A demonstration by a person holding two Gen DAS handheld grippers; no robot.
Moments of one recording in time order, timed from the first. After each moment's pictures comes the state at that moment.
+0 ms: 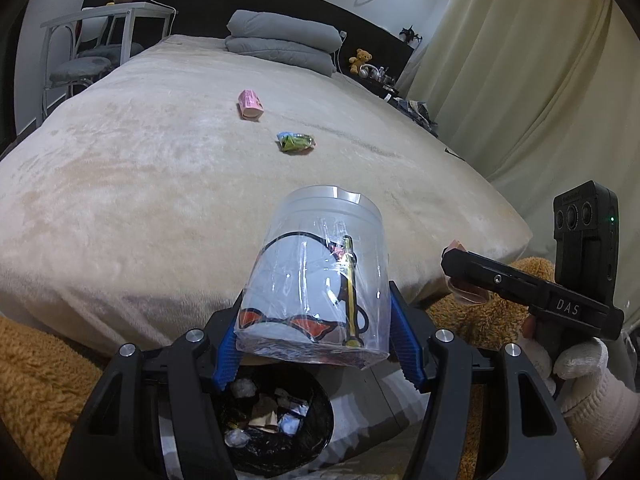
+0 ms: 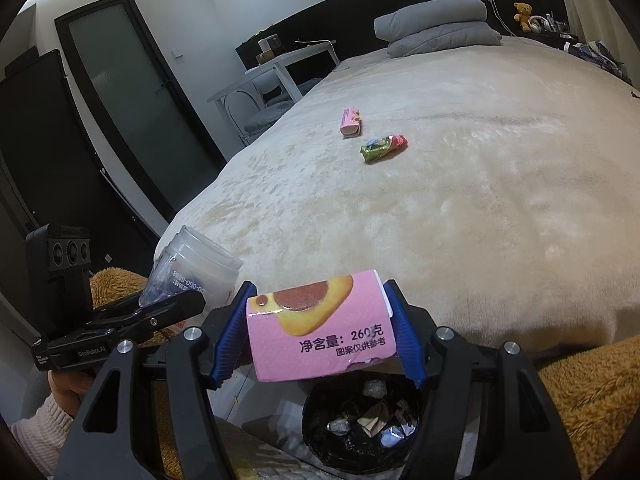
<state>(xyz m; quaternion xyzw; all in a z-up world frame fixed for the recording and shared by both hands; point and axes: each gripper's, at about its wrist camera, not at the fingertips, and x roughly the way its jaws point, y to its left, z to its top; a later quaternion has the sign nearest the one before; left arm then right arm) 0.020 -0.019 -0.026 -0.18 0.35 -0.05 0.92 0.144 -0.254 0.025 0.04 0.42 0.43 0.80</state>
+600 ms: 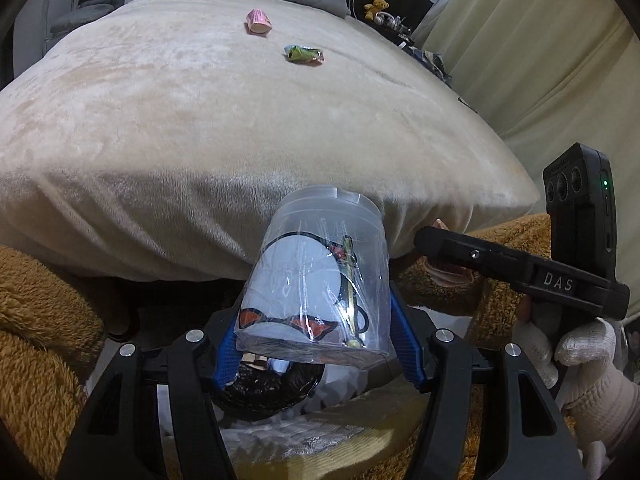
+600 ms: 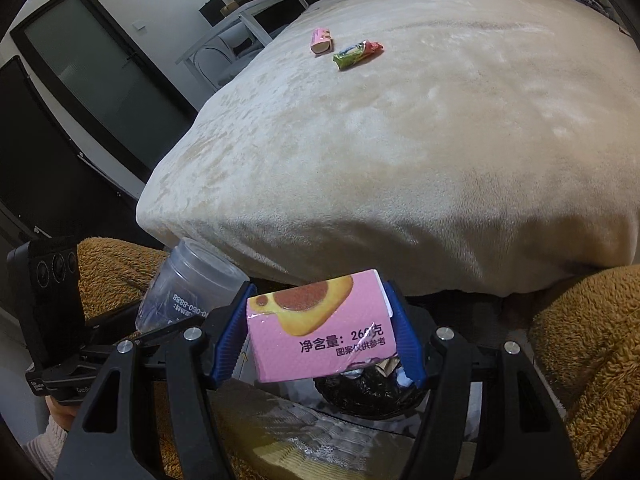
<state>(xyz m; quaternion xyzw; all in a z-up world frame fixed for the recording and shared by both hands) 0.006 -0.040 -0.071 -0.20 0.44 -0.05 0.87 0.132 -0.250 -0.024 0.04 0.53 0.39 0.75</state>
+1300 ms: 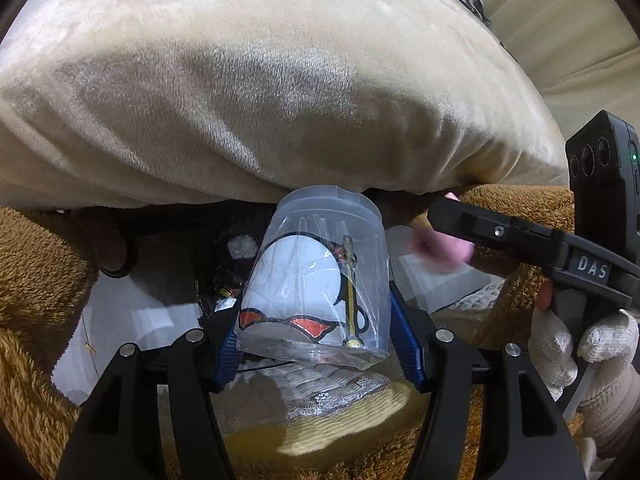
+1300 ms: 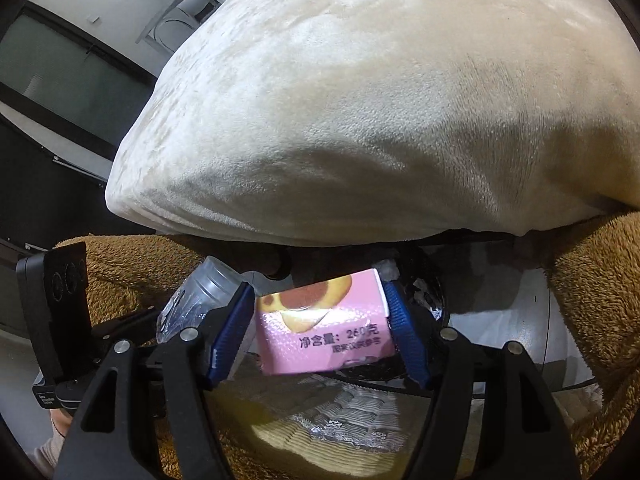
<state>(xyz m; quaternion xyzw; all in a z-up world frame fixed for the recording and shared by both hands) 0.030 -0.043 -0.128 -0.22 0.57 -0.04 0.79 0.144 -0.241 -0.077 0.05 0.62 0.36 0.70</state>
